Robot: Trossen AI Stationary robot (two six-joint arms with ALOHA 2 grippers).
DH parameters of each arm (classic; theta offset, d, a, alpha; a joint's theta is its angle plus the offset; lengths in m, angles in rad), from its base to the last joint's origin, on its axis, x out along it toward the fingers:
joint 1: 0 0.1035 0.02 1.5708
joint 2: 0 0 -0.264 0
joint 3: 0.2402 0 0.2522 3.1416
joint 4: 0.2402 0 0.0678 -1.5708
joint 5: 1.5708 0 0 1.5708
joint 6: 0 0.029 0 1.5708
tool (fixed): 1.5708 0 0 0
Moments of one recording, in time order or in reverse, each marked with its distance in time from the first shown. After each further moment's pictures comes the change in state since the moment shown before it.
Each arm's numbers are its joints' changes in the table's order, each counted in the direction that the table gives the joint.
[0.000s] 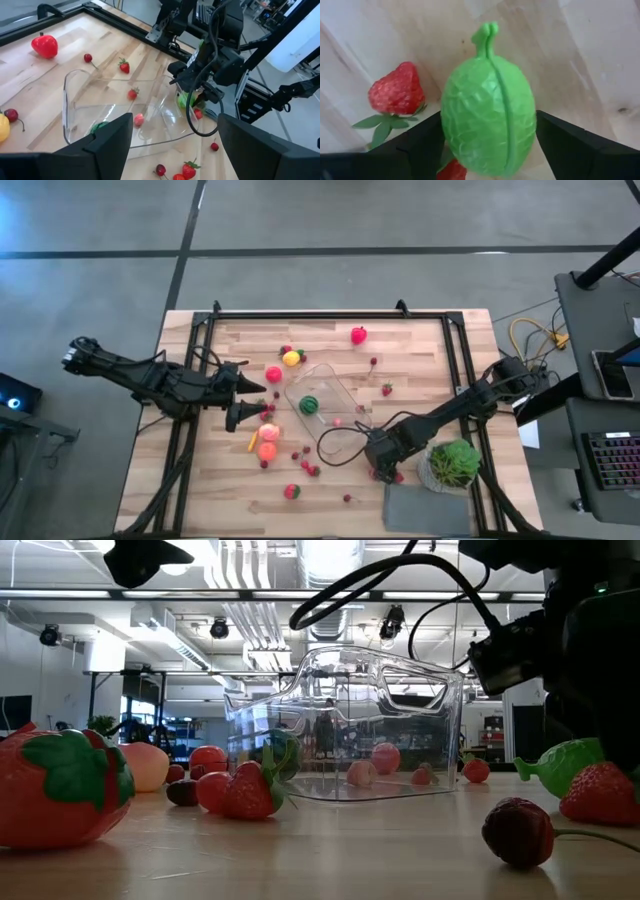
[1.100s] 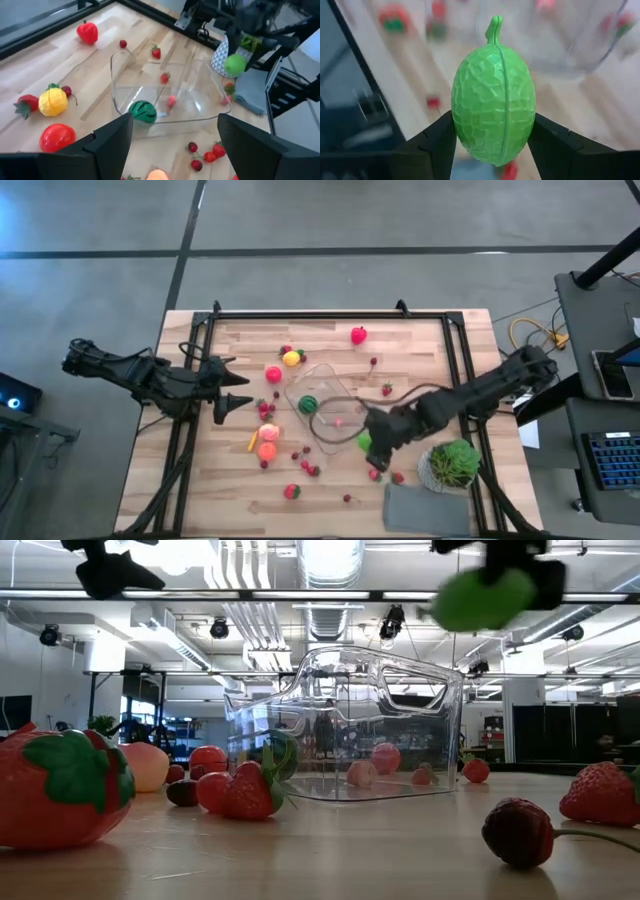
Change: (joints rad) left arm 0.000 0.138 -0.005 0.262 -0.074 -0.025; right arm -0.070 0.214 0.253 0.150 0.150 0.000
